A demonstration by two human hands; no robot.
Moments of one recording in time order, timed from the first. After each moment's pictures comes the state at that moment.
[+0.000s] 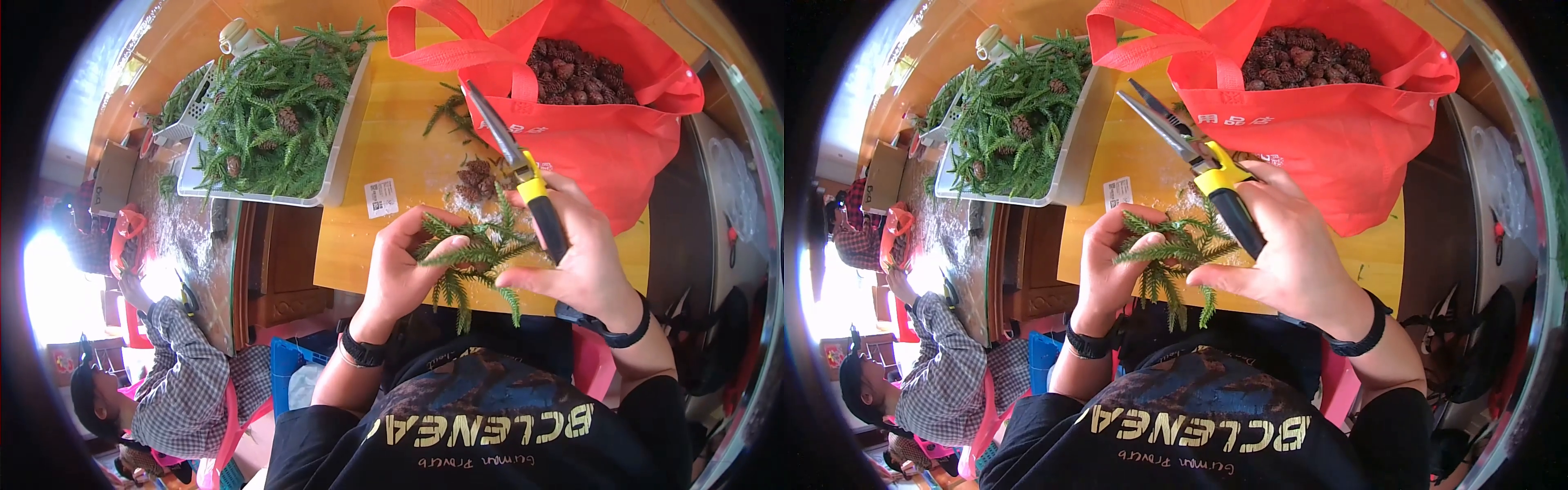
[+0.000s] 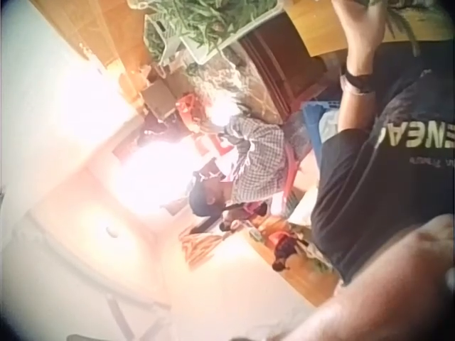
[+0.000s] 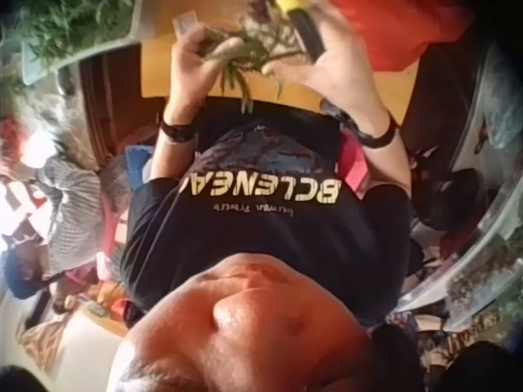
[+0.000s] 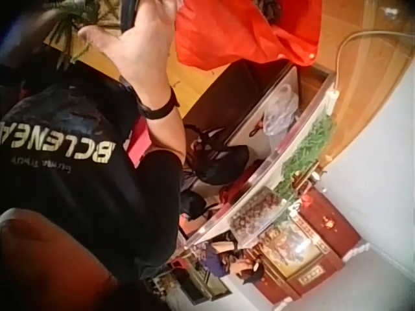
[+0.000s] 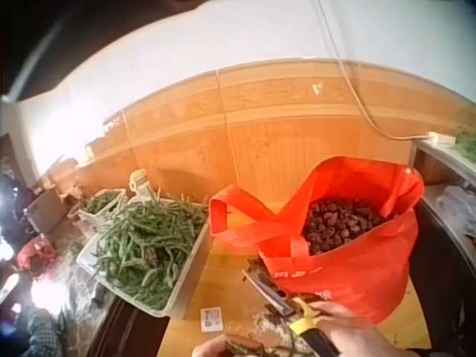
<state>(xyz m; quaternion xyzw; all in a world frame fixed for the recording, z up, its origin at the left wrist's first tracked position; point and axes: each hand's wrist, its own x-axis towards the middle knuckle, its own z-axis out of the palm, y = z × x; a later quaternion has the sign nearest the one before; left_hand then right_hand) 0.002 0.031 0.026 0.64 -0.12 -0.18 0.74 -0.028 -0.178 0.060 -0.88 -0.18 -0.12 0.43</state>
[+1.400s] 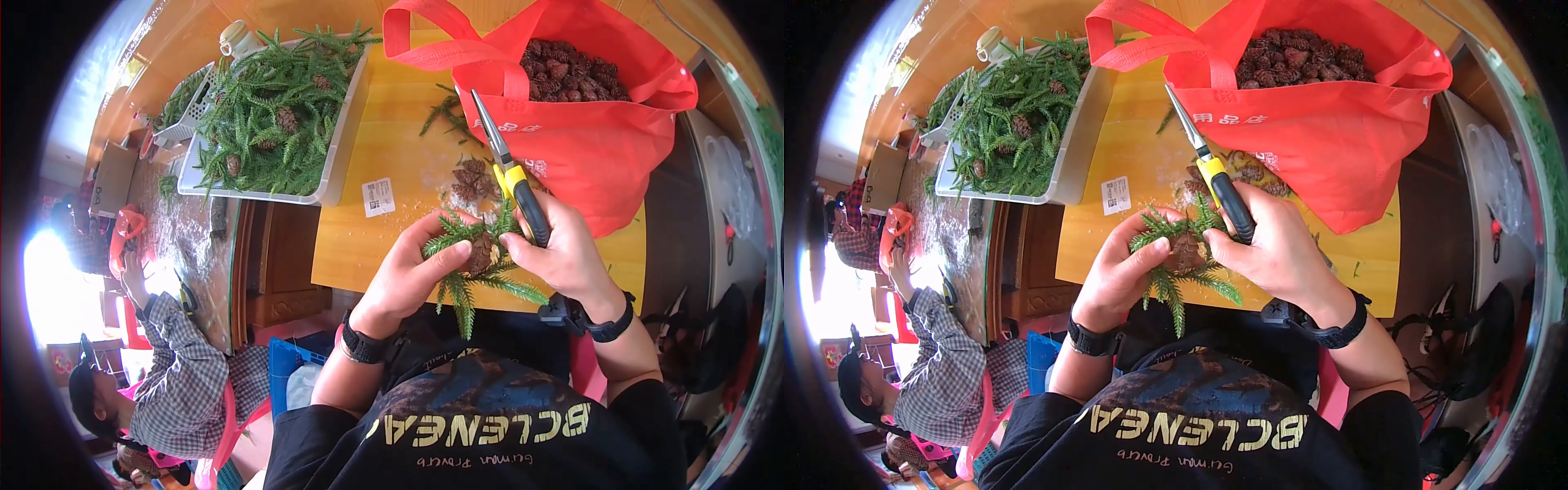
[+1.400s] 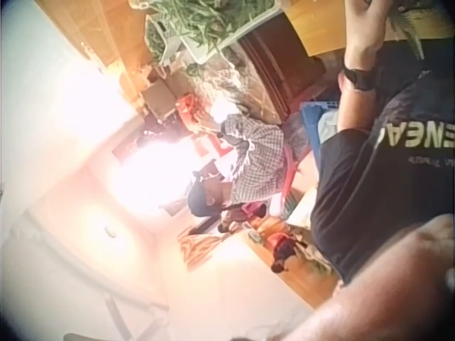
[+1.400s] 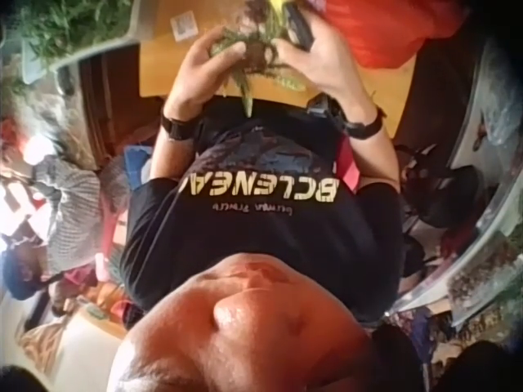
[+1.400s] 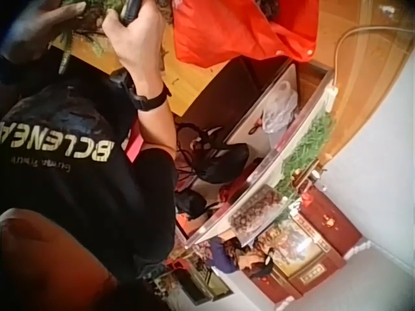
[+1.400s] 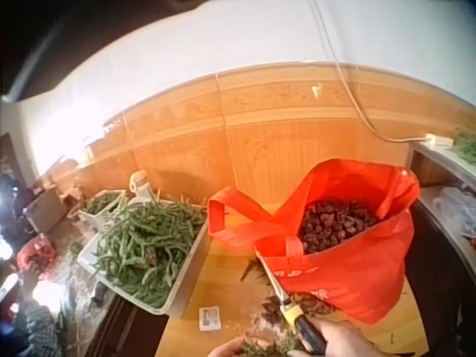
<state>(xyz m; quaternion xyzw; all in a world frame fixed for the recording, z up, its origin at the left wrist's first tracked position) -0.003 0.029 0.017 0.53 -0.10 -0.31 0.78 -0.030 -0.171 0.043 -0.79 -0.01 0.06 0.61</state>
